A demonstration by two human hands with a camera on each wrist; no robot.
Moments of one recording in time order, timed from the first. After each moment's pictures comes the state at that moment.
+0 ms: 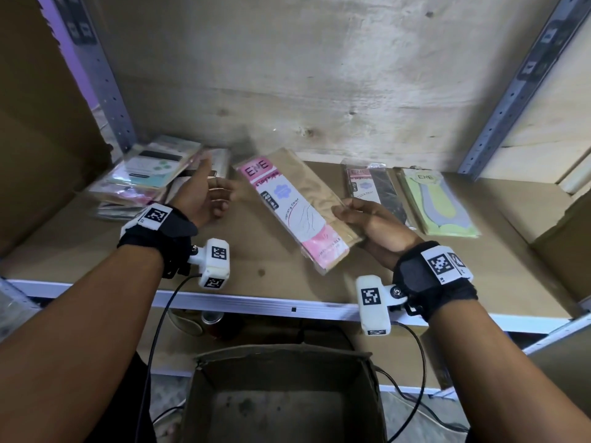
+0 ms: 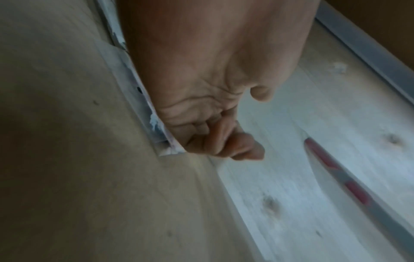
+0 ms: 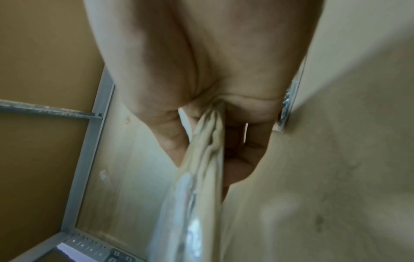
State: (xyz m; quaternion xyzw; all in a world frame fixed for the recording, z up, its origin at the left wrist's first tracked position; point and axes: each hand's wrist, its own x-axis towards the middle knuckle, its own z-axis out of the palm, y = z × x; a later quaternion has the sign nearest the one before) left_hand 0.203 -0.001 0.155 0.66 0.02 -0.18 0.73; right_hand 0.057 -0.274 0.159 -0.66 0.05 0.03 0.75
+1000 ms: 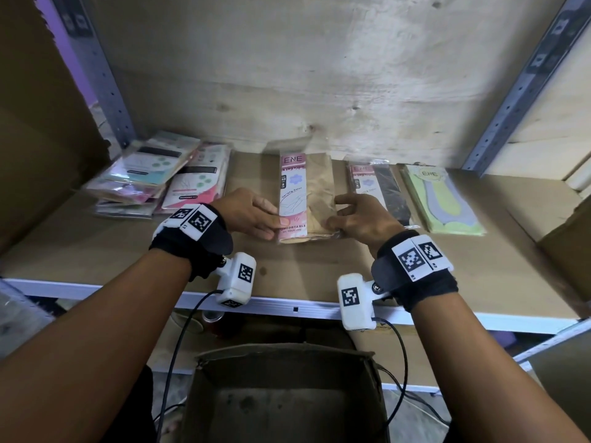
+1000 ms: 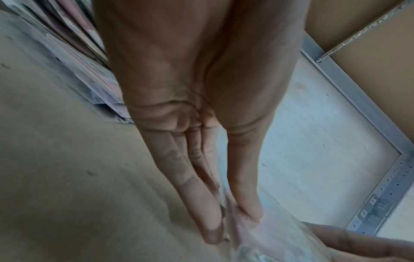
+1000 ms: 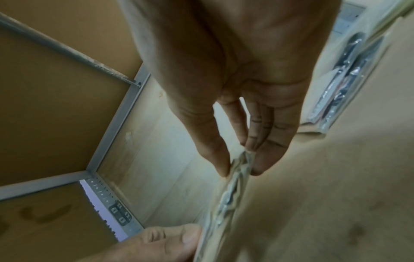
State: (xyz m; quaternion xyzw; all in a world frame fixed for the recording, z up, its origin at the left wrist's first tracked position) left_hand 0.169 -0.045 0.156 0.78 -0.13 -0.29 0.54; right_hand 0.080 -0.258 0.163 -0.81 0.17 0.00 0.57
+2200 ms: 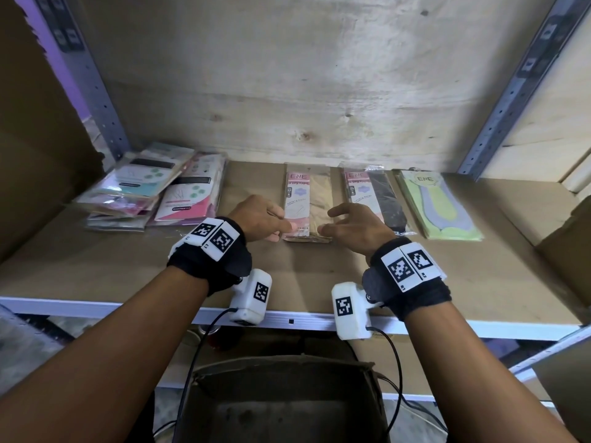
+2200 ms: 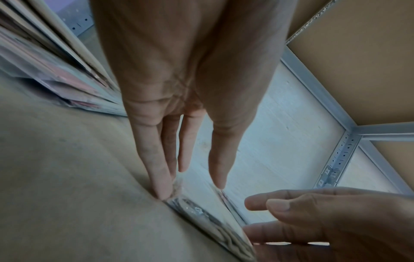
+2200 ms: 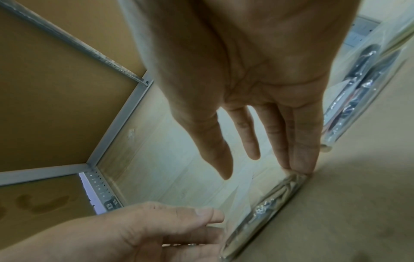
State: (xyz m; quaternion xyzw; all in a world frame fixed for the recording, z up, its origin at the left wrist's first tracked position) left_hand 0.164 -0.080 0.152 0.83 -0.12 -0.20 0.51; right_hand 0.079 -0.258 0.164 -0.88 0.20 0.01 0.44
